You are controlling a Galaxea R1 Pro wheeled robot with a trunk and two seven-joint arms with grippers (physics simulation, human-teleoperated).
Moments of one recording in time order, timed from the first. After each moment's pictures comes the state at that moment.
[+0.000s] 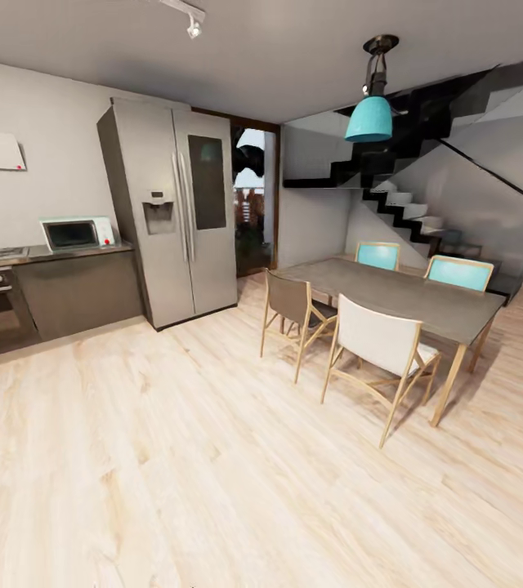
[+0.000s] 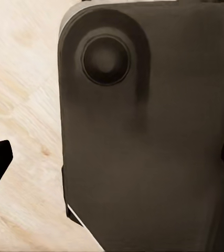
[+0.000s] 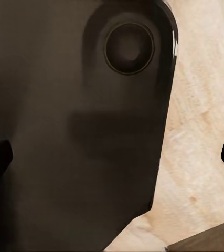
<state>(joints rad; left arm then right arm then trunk) 0.00 0.00 0.01 -0.02 0.01 -0.03 0.00 0.00 0.00 0.00 -0.01 0.07 0.00 0.00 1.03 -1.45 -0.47</state>
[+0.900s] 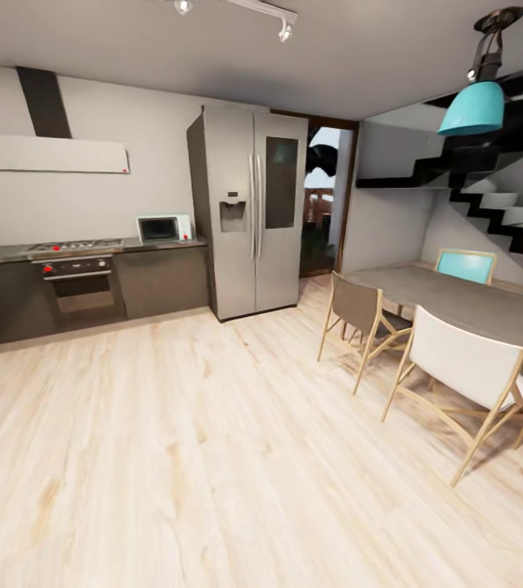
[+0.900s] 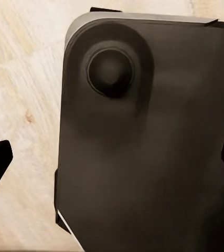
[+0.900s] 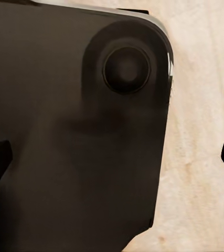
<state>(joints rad) 0.00 0.00 0.01 -0.02 0.10 -0.06 0.00 0.00 0.00 0.00 0.00 0.06 -0.08 0.00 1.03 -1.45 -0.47</state>
